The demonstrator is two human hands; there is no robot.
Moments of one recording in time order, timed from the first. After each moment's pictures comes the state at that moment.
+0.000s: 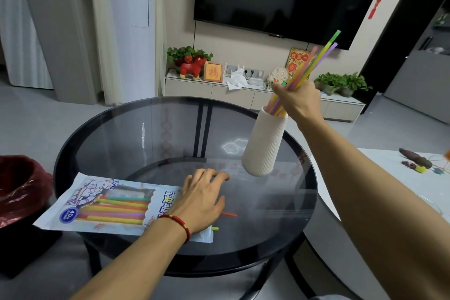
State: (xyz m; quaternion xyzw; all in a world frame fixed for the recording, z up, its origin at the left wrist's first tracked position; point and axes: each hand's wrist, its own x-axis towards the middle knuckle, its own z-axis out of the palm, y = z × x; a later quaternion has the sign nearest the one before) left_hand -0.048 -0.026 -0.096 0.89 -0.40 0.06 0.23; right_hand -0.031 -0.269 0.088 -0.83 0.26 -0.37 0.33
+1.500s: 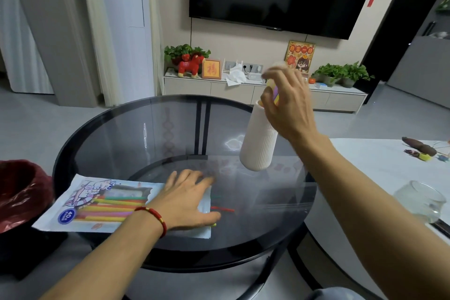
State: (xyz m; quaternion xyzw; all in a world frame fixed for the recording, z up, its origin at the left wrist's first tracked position) left_hand -0.041 0.001 -0.086 0.91 -0.41 -0.02 0.08; right_hand -0.069 -0.248 0.059 -0.87 -0.02 -0.48 0.06
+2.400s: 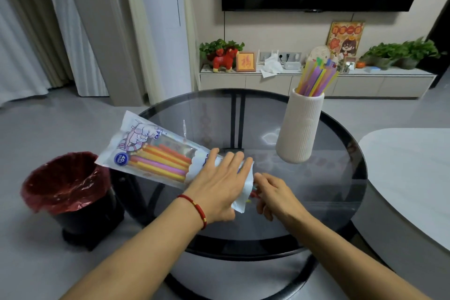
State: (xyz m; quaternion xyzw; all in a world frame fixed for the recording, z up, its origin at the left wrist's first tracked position) left_hand -0.058 0.002 -0.067 0.86 -0.46 0.17 -0.12; right_hand -0.113 -0.165 -0.116 -0.80 0.15 -0.03 0.59
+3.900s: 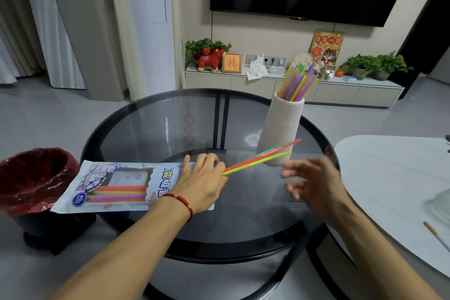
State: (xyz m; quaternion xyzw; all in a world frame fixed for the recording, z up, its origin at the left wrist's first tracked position) left_hand -0.036 -0.018 -0.088 0.93 -0.36 0.05 0.08; right_hand -0.143 -0.268 -0.069 -0.56 0.19 -0.08 0.80
